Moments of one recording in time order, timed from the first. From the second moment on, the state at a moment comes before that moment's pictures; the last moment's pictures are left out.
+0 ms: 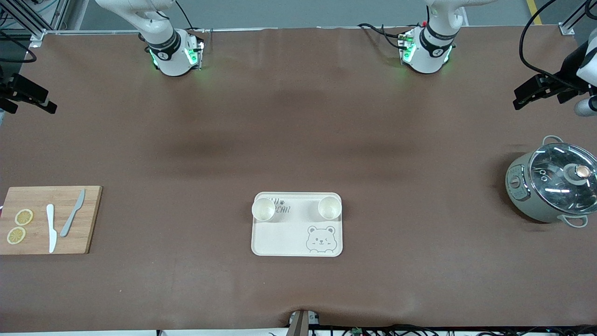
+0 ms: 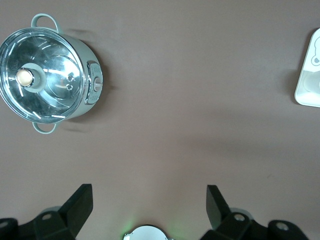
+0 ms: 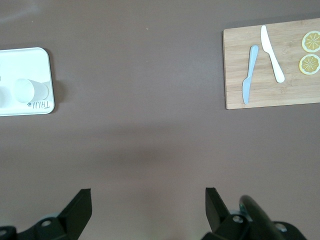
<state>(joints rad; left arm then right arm) 0.08 -0.05 -0.14 -1.53 0.04 1.43 -0.18 -0.01 -0.06 -0.09 -1.55 0.09 1.48 -0.03</state>
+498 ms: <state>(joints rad) 0.08 -0.04 -0.14 -1.53 0.04 1.43 -0.18 0.00 -0.06 -0.08 -1.55 0.09 1.48 -0.03</state>
